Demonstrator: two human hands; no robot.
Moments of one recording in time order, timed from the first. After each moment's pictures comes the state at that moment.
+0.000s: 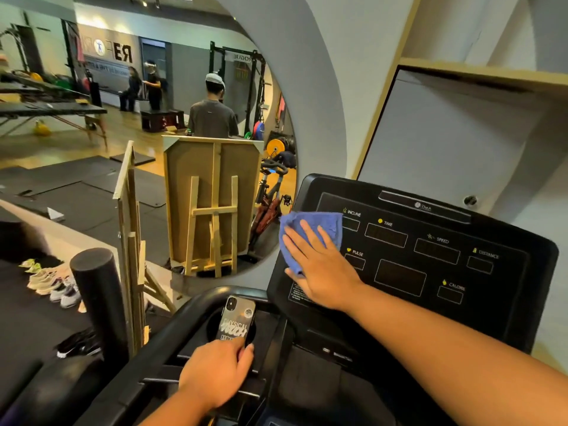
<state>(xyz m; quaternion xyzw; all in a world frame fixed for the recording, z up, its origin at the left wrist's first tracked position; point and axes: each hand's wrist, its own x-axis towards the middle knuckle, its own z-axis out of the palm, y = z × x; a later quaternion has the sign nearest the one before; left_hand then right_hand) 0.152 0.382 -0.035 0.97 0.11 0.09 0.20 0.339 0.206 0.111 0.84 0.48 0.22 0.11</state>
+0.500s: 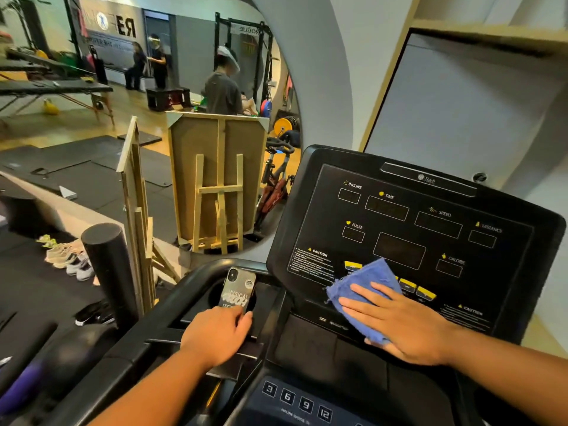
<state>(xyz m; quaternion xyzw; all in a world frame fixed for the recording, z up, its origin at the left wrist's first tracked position) 0.154 0.382 -0.040 0.97 0.12 0.08 0.18 0.304 0.023 0.061 0.80 0.56 0.05 0.20</state>
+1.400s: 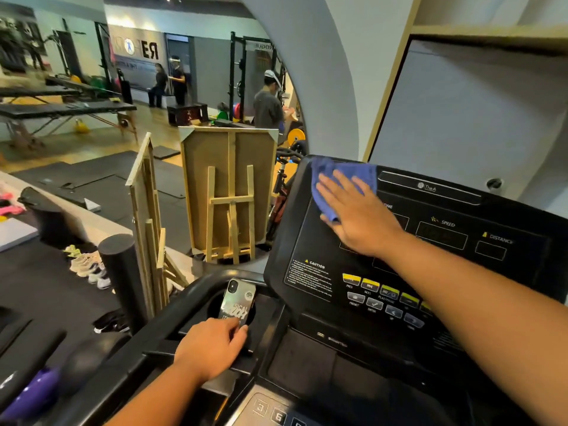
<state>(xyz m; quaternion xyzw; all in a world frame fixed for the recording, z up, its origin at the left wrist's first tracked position) 0.153 0.378 -0.031 0.96 0.15 0.07 0.21 0.393 0.157 0.172 0.83 0.47 0.27 0.12</state>
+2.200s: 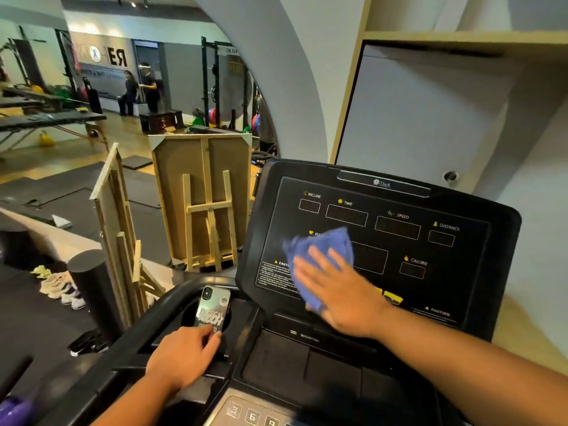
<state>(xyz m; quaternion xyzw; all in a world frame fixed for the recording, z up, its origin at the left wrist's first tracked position) 0.152 0.373 -0.023 0.97 0.16 0.04 0.21 0.329 0.076 0.070 0.80 0.52 0.25 0.16</state>
